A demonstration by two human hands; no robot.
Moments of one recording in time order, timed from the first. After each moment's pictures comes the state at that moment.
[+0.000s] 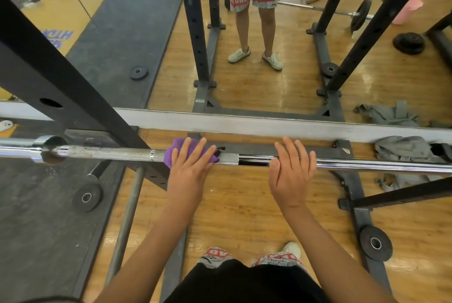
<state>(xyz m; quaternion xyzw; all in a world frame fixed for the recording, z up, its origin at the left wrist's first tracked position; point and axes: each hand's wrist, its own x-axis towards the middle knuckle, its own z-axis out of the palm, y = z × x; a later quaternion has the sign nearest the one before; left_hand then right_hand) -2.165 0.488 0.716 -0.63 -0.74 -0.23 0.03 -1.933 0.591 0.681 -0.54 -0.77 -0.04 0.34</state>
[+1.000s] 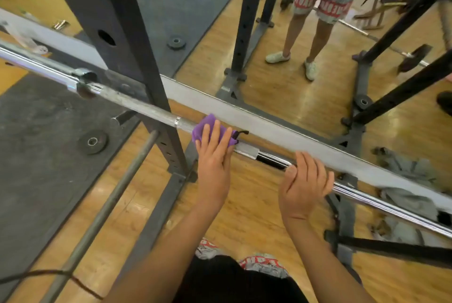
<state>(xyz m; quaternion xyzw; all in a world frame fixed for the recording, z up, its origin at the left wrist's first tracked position) -2.103 0.502 0.687 -0.38 -0.78 -0.50 -0.01 -1.932 0.592 0.682 -0.52 -0.78 -0.04 0.35</state>
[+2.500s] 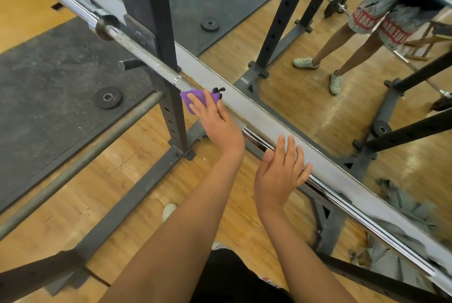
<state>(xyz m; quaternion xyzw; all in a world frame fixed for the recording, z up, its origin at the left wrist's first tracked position) -2.056 0.579 0.729 0.05 -0.75 -0.66 -0.02 -1.915 0.589 0.695 -0.49 -0.84 0.06 0.25</state>
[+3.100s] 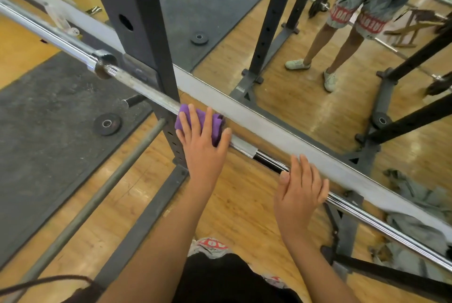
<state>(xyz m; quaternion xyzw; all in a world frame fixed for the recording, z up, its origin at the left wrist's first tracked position) -2.116 0.508 0.700 -0.25 -0.89 -0.38 0.02 -1.915 0.588 0.702 -0.48 -0.84 0.05 0.25</state>
